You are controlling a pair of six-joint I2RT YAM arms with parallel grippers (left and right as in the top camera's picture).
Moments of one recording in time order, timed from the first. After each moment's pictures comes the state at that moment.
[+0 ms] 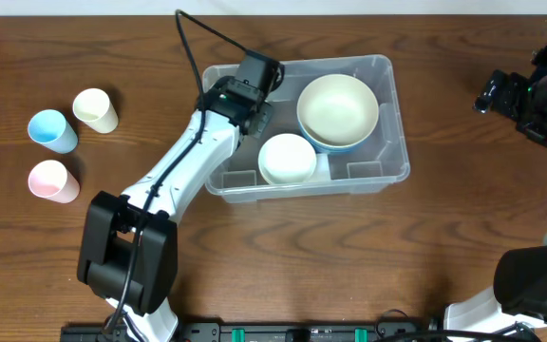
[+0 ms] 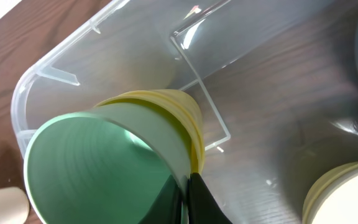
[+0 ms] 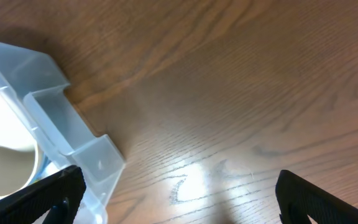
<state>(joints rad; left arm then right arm) -0.43 1.85 1.45 -0.64 -0.30 0.11 -0.25 1.75 1.89 -1.44 -0.01 0.31</state>
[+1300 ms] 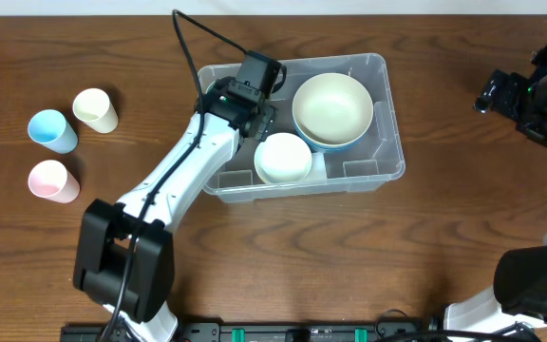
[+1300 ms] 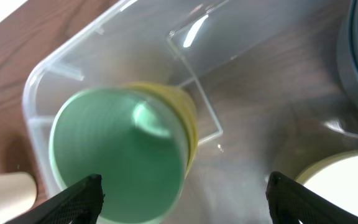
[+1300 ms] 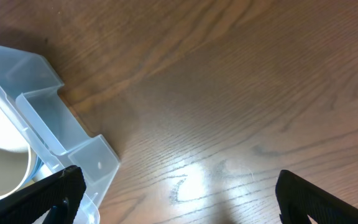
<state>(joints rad) -0.45 1.81 1.45 -0.69 -0.32 0.06 -0.25 1.75 1.89 -1.44 -0.01 0.31</state>
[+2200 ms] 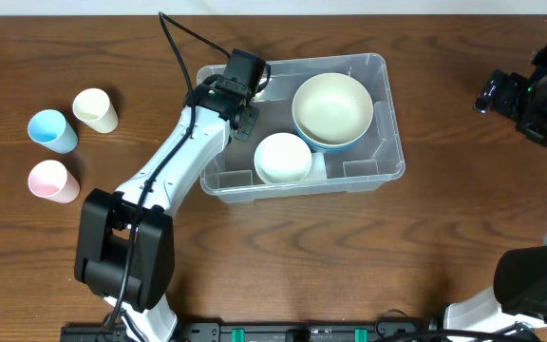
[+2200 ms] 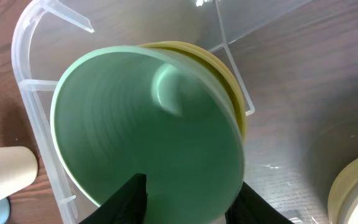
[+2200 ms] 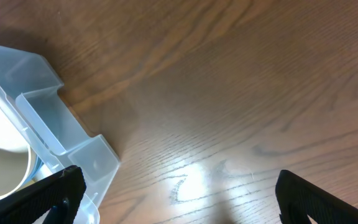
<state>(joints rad) -0.39 1.86 1.45 -0.73 -0.32 0.06 -0.25 1.75 1.89 -1.44 -0.01 0.31</state>
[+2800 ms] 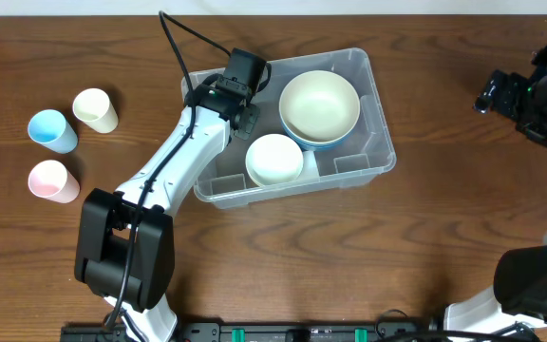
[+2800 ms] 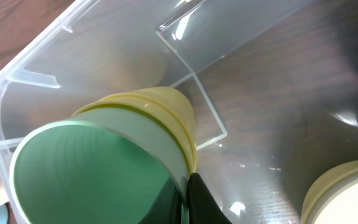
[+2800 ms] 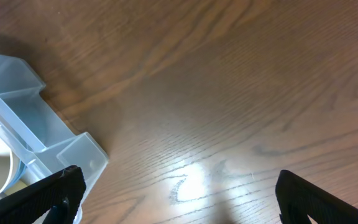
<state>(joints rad) -0.39 1.86 1.45 -0.71 -0.32 0.07 -0.25 1.75 1.89 -1.44 -0.01 0.31</state>
